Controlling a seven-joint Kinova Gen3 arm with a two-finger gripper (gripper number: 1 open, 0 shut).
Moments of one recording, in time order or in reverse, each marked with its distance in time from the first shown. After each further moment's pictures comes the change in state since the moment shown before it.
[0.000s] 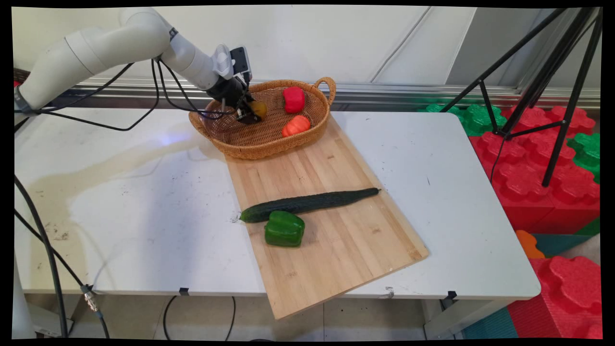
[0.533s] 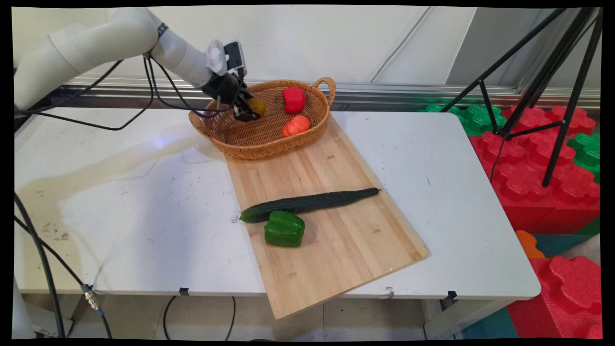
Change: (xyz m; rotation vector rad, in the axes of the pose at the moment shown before) arm -0.001 0.005 -0.027 -0.003 0.047 -0.005
